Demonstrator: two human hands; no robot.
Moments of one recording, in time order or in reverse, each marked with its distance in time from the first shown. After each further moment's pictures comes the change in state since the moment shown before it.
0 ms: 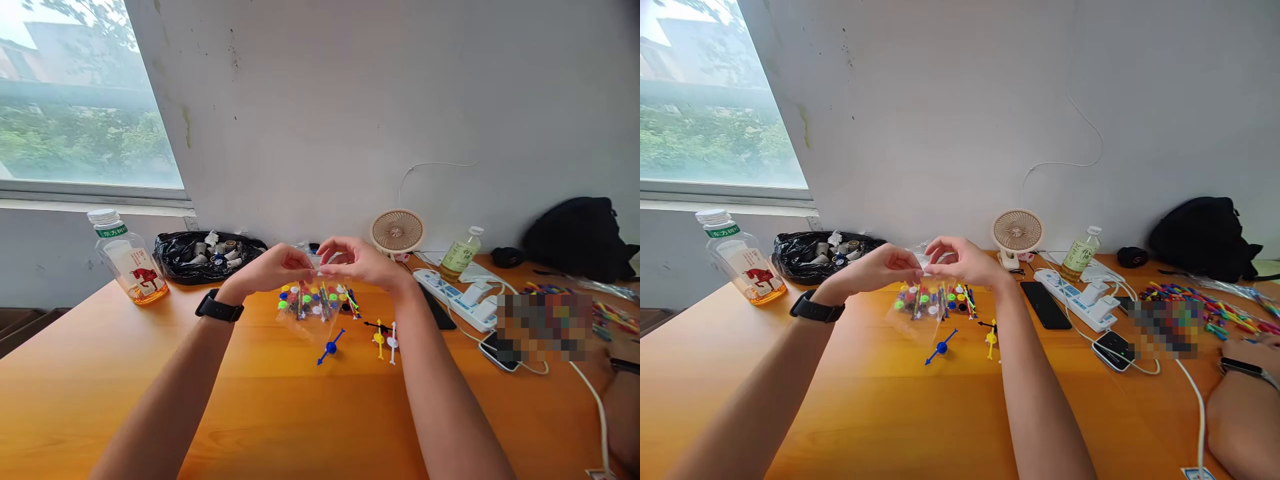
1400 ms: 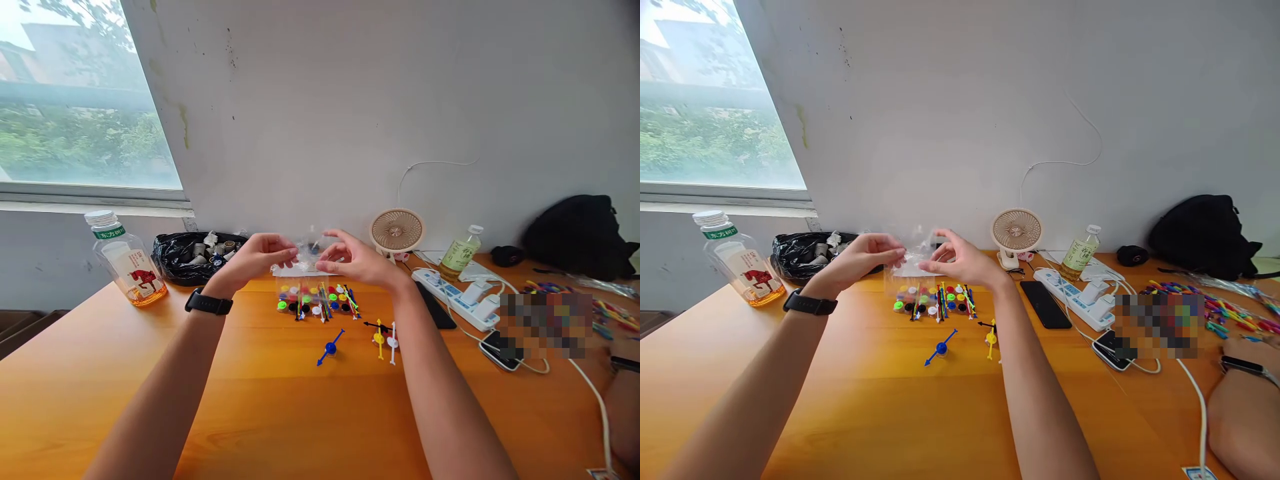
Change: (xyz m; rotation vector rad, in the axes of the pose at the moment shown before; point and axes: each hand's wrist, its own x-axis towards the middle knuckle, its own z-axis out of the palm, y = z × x) left_hand 0.001 -0.028 -0.021 -0.256 0.305 0.046; right_hand 0.002 0.007 0.003 -0.005 0.109 0.030
